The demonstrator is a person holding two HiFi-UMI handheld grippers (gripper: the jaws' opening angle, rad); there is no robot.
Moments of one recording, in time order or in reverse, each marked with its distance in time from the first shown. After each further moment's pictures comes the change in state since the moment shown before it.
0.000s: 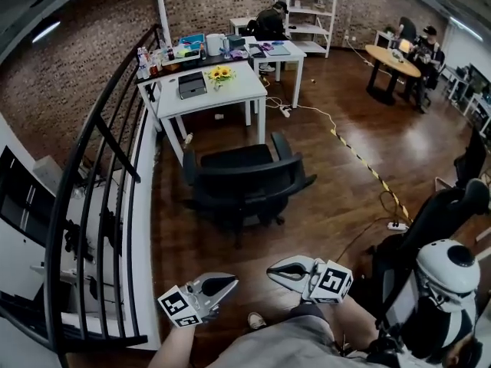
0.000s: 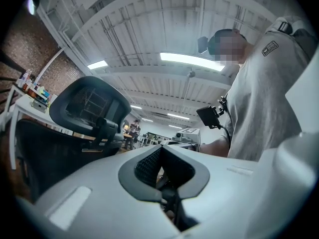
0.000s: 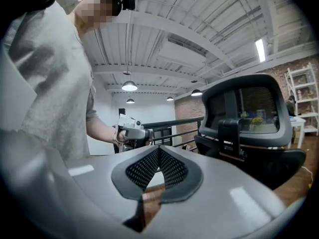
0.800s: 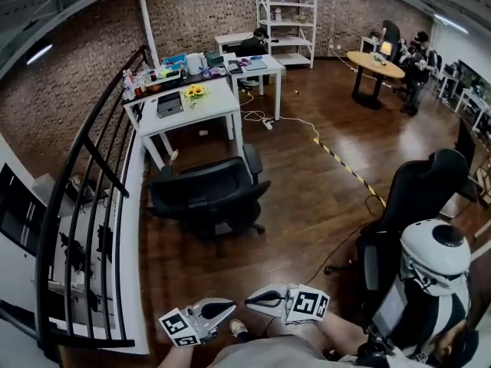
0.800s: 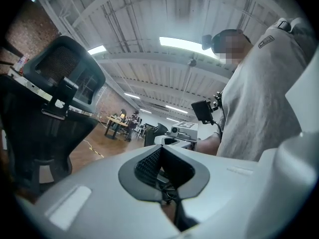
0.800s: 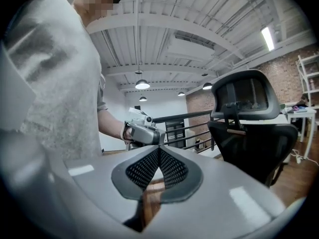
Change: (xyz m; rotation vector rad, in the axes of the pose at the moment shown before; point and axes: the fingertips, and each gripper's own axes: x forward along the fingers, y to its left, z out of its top) left arm 0.100 -0.109 -0.074 -0.072 0.087 -0.022; right arm -0.100 0.070 -0.056 0.007 0.045 0.161
